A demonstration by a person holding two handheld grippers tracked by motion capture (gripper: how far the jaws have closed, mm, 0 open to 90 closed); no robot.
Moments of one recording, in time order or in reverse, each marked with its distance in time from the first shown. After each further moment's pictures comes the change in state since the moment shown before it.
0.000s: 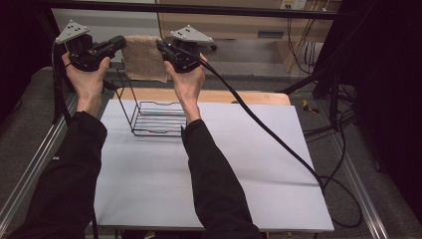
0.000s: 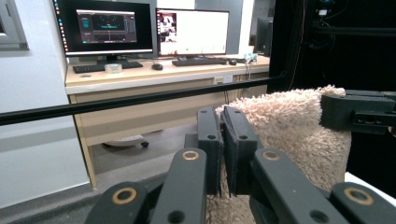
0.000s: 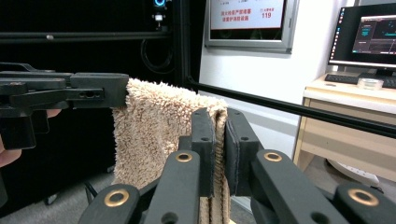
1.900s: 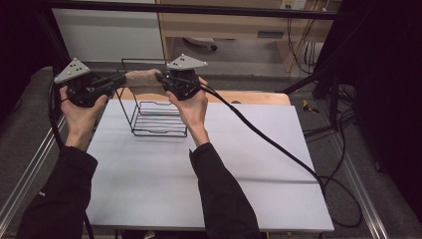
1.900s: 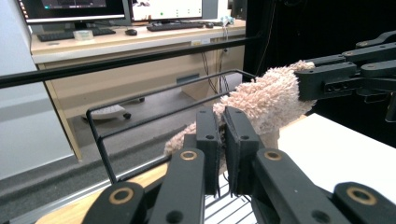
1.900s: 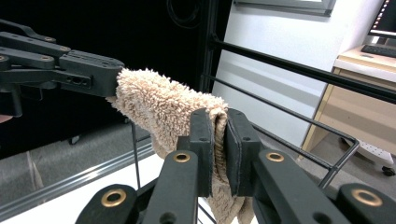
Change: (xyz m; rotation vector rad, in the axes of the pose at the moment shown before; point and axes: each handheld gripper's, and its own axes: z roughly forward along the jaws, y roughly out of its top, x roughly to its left) left arm -0.016 -0.057 -0.048 0.122 -0.095 0.044; right arm 0.023 -0.044 -0.027 0.161 0.098 -0.088
